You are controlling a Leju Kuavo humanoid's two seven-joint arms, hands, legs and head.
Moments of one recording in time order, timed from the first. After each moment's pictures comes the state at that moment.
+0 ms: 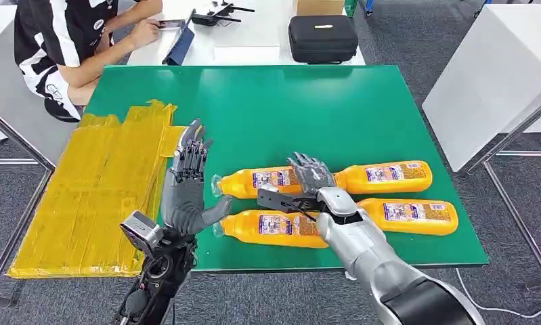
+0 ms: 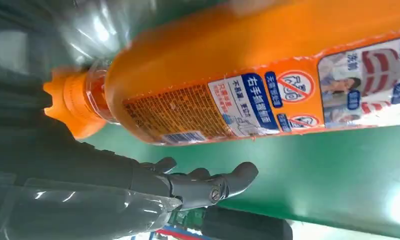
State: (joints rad) left arm -0.20 -0.17 -0.40 -1.46 -0.09 0.09 -0.63; right arm -0.72 0.14 0.50 -0.47 1.12 -0.14 -0.02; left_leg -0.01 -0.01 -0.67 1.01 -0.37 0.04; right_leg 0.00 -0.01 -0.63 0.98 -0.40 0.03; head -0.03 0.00
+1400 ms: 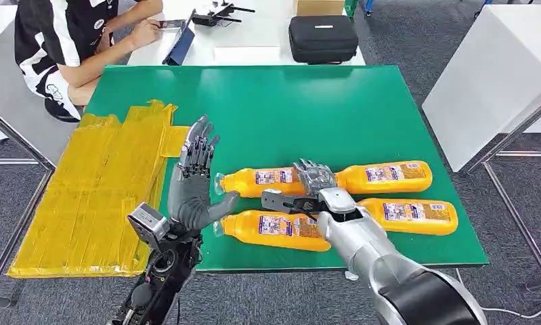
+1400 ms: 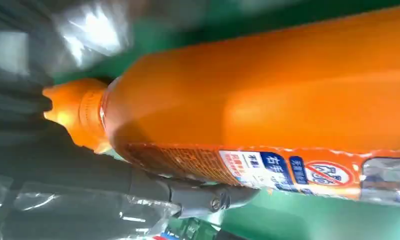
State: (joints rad) left arm -0.24 -0.19 -0.42 -1.41 -0.07 0.08 -0.63; right arm -0.77 0.15 0.49 -0.36 1.20 -0.08 0.07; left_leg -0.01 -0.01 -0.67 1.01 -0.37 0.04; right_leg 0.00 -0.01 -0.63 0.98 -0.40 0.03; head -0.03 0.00
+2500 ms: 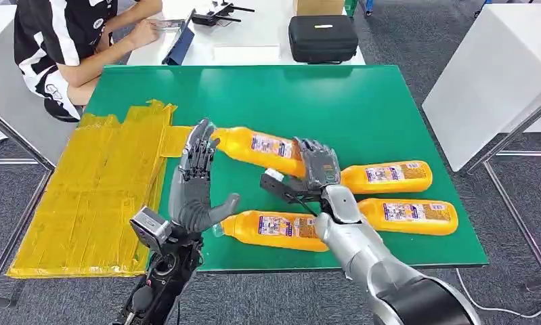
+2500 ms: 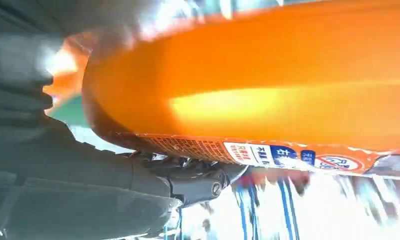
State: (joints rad) left arm -0.22 -0.19 -0.42 -1.42 -0.09 0.10 -0.63; right arm -0.72 0.18 0.36 -0.43 1.04 -0.63 -0.17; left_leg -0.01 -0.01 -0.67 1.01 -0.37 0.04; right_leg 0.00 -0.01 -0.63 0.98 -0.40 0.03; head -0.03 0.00
